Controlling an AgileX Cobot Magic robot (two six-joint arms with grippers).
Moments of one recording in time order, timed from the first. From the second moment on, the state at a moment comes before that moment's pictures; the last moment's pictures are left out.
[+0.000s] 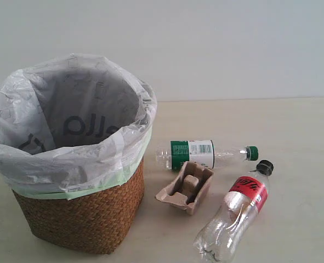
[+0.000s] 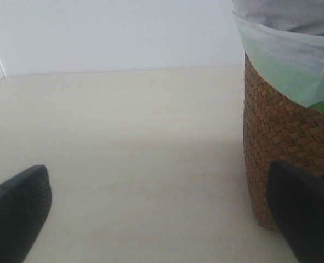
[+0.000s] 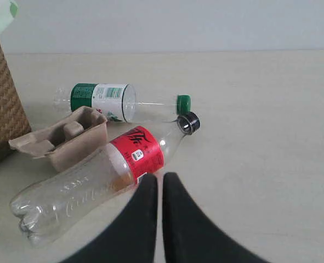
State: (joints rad) left arm 0.07 0.00 0.00 -0.02 0.31 0.06; right arm 0.33 0.01 0.00 -0.07 0.33 0.18
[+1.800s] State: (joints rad) left arm 0.07 0.00 0.00 -0.02 0.31 0.06; right arm 0.33 0.01 0.00 0.47 0.06 0.51
